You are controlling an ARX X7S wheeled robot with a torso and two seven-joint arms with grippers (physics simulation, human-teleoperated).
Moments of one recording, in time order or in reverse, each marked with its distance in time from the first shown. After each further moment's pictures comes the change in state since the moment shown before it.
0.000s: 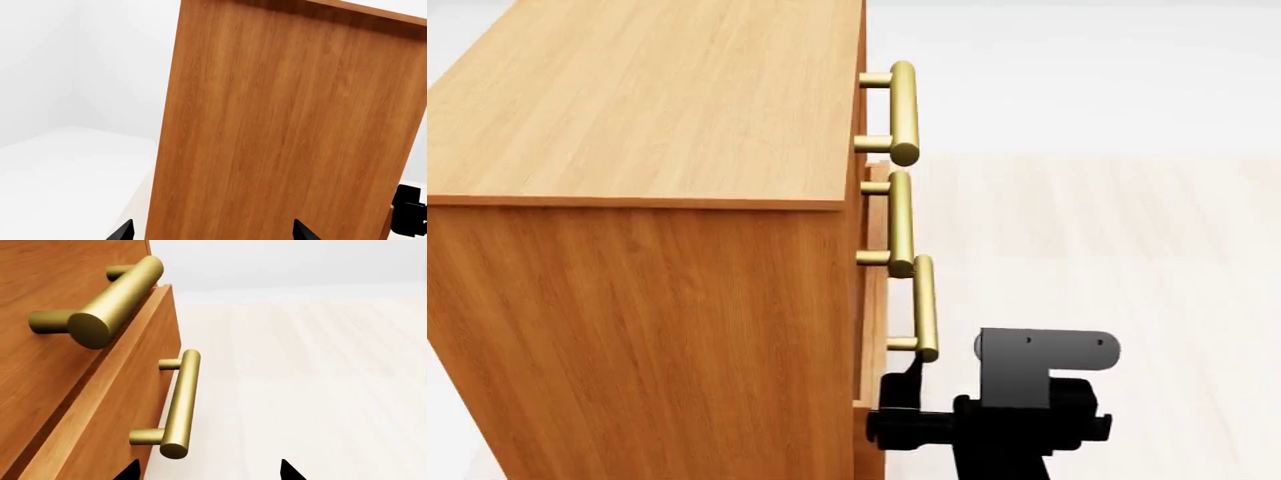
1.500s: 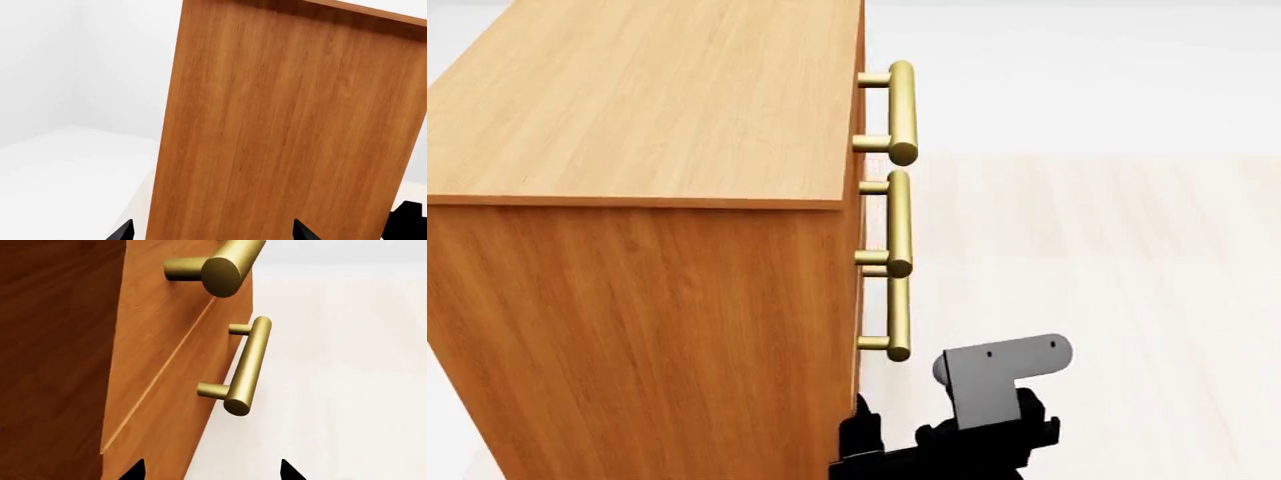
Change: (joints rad) left arm -0.001 -0.004 0.003 0.001 -0.002 0.004 -0.010; right arm -0.010 0.071 -0.063 -0.076 0.097 0.117 -0.230
